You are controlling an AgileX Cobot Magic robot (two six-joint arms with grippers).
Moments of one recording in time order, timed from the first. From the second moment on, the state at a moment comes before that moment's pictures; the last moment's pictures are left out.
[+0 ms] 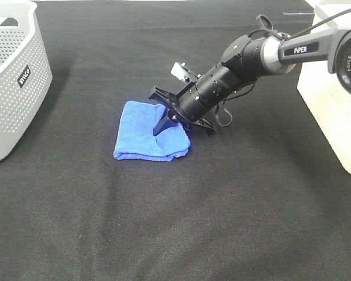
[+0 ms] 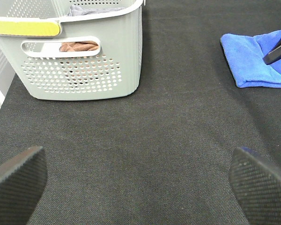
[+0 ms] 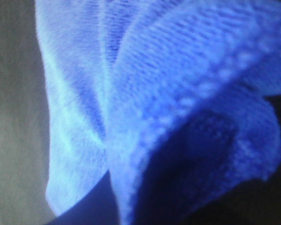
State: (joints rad) left arm 0.04 0.00 -0.50 -0.05 1.05 0.07; right arm 0.41 2.48 -1.82 0.91 0.83 -0.26
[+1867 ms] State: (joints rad) left arm 0.04 0.00 -0.50 -0.05 1.05 0.07; right arm -0.39 2.11 -2.18 0.39 1.22 -0.15
